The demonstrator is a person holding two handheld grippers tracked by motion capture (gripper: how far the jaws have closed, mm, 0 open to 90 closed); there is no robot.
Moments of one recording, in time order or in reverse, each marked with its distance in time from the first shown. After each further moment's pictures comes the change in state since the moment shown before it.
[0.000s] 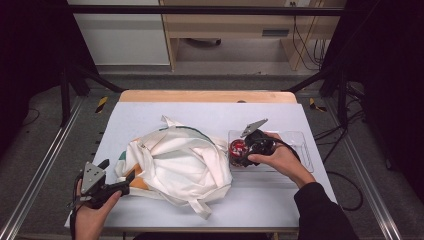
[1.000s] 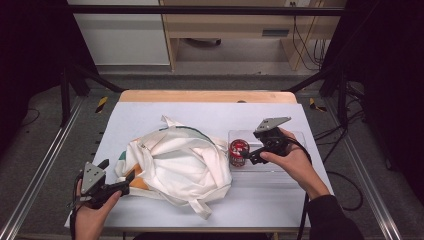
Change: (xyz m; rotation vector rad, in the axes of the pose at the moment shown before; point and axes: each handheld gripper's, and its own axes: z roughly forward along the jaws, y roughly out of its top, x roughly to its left) left arm 0.000 0.000 0.000 0.000 0.004 0.002; right arm 0.010 -0.002 -0.058 -0.196 -0.061 0.056
